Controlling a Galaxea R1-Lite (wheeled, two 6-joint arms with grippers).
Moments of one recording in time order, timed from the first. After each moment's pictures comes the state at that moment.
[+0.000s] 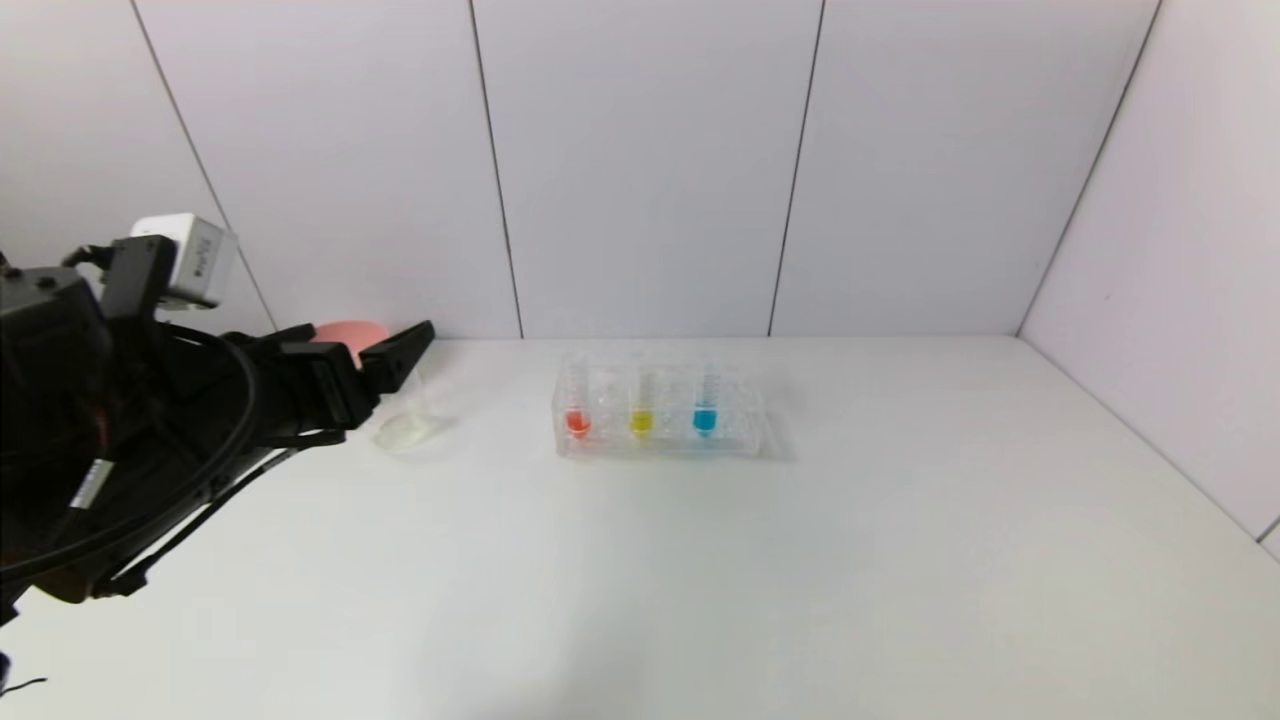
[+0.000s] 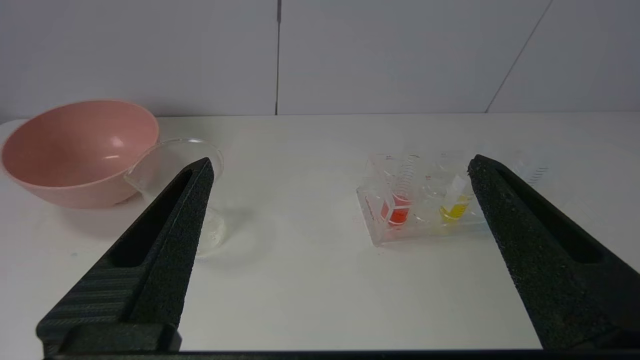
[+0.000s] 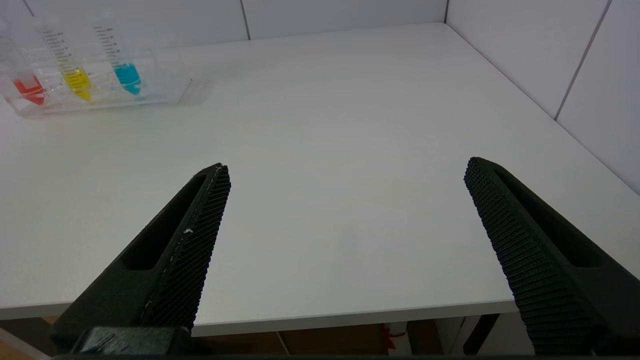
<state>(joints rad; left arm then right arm) -0.37 1.41 -0.56 -0.85 0.17 -0.15 0.00 0.00 0.00 0.00 -0.04 0.09</state>
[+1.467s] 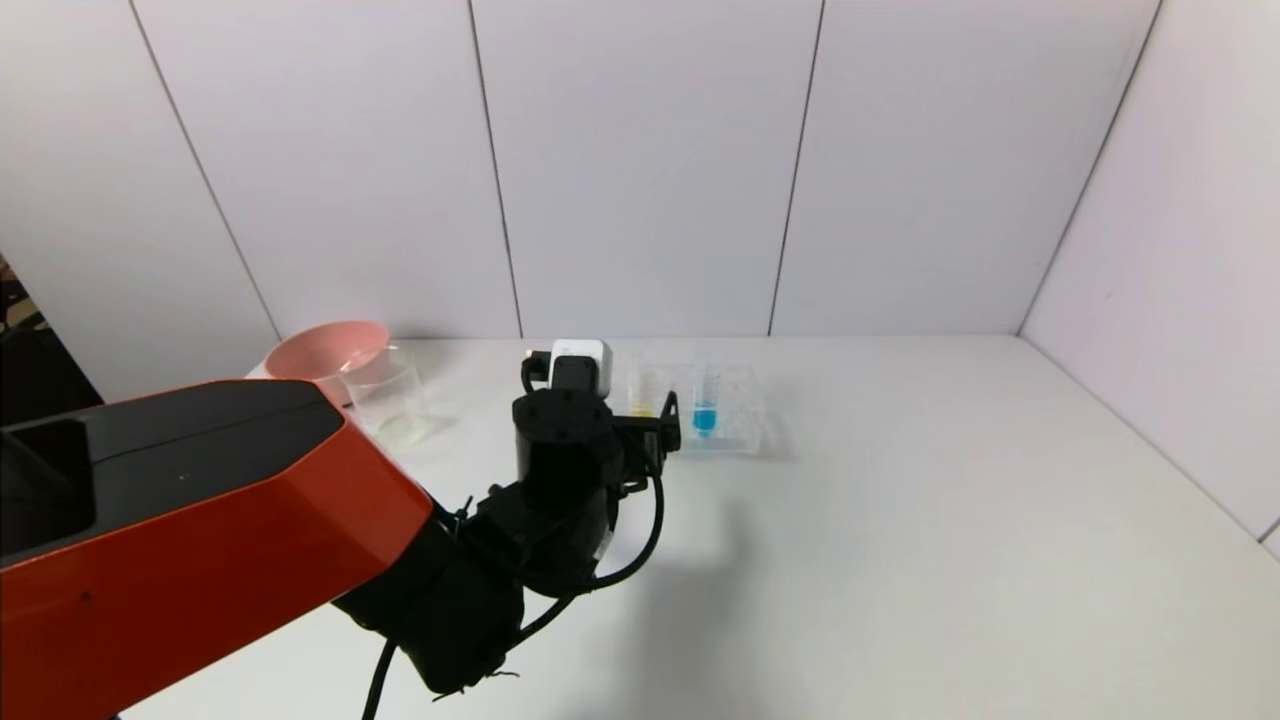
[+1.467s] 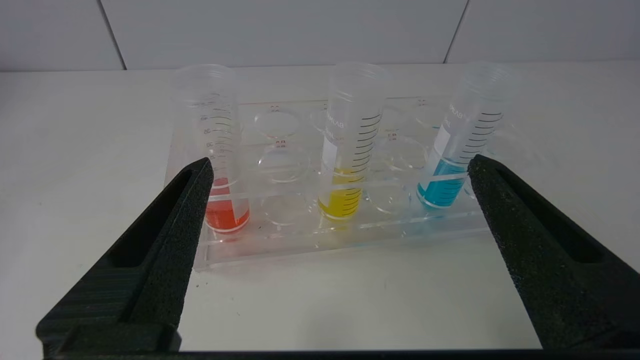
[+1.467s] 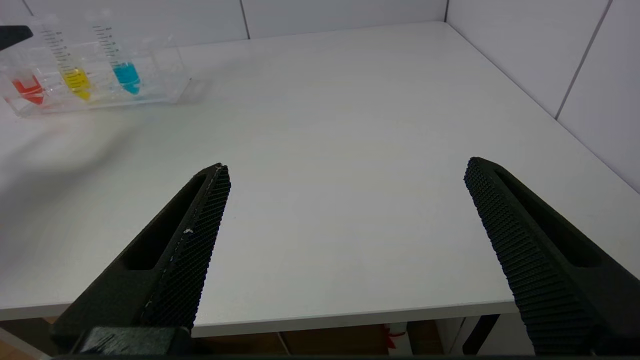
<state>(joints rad) -0.76 2.14 -0.89 -1.22 0.54 -0.16 0.00 0.00 0.00 0.00 -0.04 0.09</state>
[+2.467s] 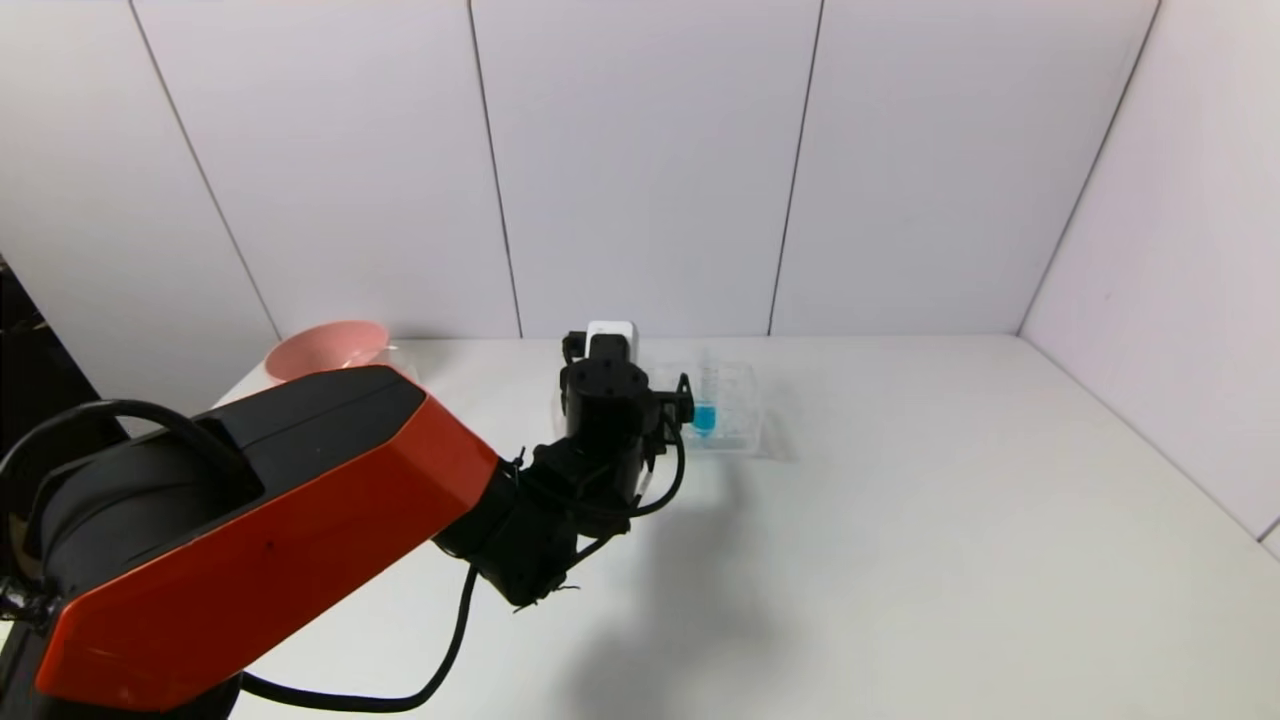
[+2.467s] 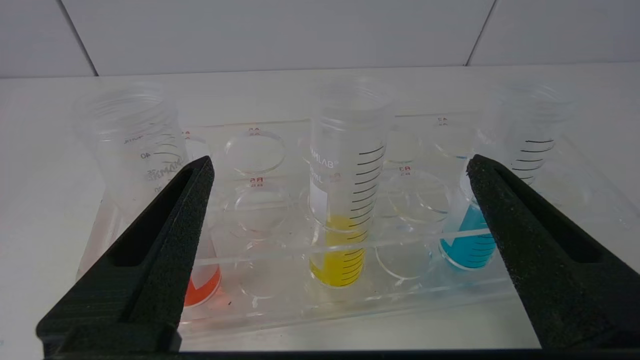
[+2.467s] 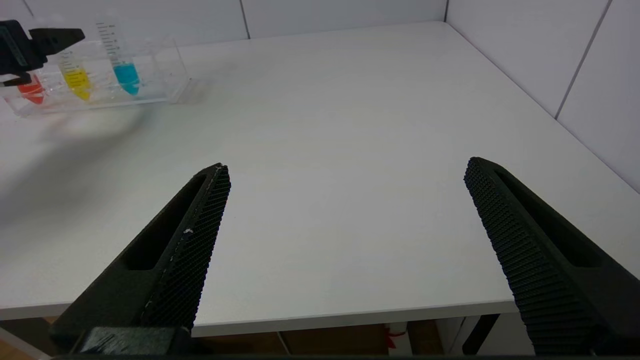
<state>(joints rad) -0.70 2.30 -1.18 -1.06 0.53 -0.16 0.00 0.00 0.00 0.00 -0.04 0.09</state>
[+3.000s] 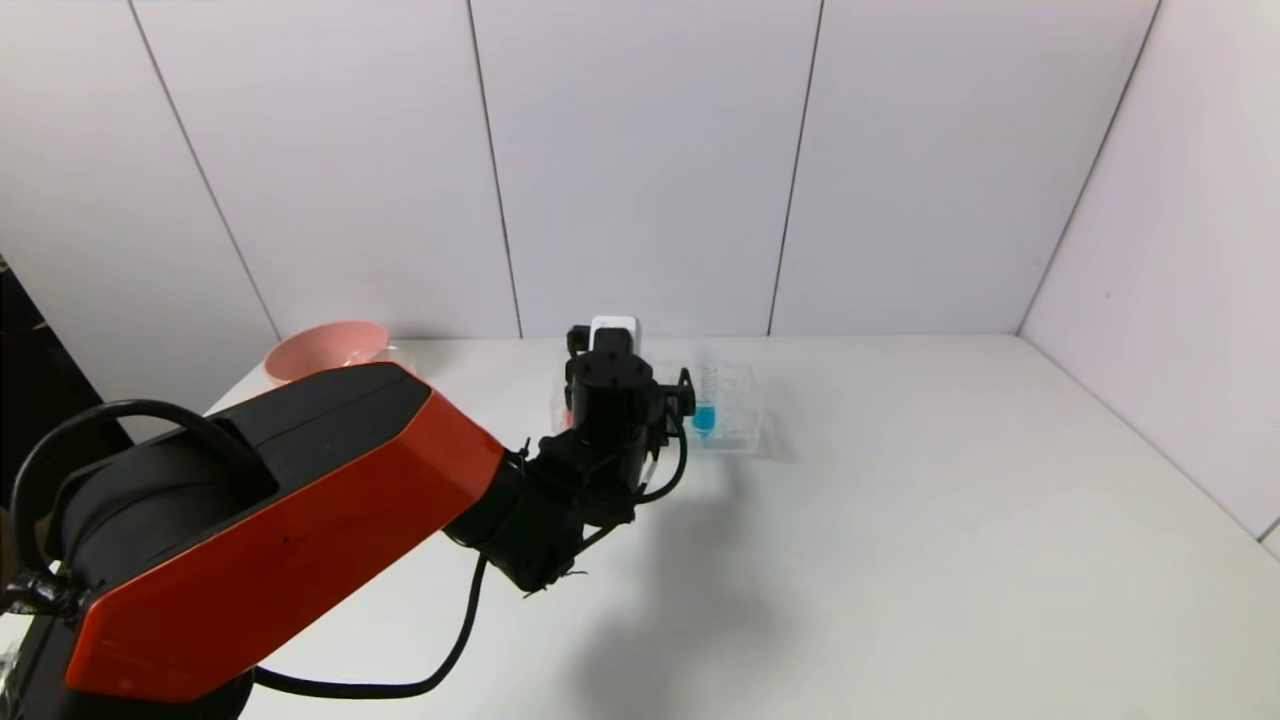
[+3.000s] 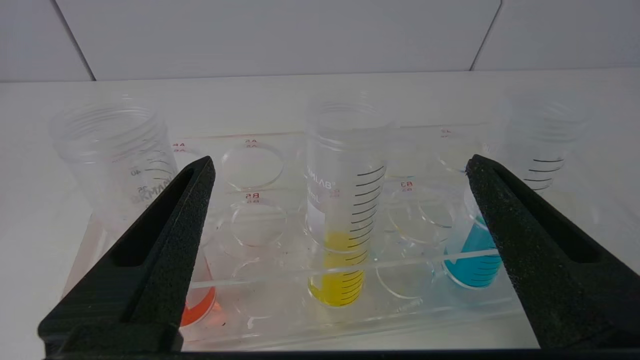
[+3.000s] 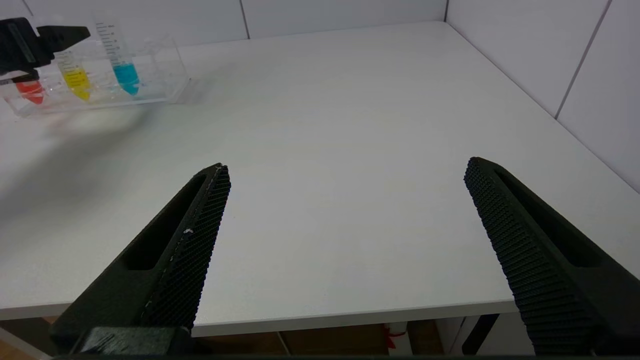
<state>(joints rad) -0.69 2.32 -1.24 -1.02 0.53 -0.16 0.00 0.00 0.00 0.00 -0.04 0.09</state>
